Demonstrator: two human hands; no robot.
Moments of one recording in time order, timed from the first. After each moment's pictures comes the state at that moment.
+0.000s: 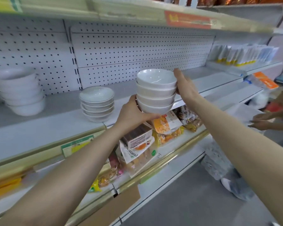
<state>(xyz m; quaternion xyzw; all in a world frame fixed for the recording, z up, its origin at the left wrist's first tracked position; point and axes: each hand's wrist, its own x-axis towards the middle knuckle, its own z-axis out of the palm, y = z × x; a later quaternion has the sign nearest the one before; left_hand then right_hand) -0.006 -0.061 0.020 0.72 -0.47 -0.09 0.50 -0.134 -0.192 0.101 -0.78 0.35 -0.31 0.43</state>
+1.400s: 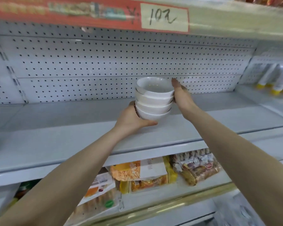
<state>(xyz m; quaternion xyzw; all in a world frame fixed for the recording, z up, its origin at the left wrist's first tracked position) 0.027 -0.466 0.000 0.80 -0.33 -0.02 0.49 -0.053 -0.636 0.073 -0.78 0.23 -0.24 0.54</state>
